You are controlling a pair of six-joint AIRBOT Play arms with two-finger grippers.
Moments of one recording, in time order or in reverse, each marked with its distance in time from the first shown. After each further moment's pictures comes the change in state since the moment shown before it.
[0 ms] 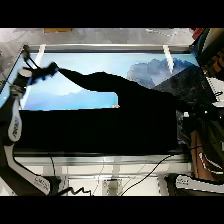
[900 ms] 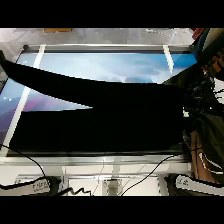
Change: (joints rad) left arm 0.178 0.397 0.052 0.778 -0.378 -0.064; right arm 0.005 0.032 0.057 -0.107 -0.103 0.113
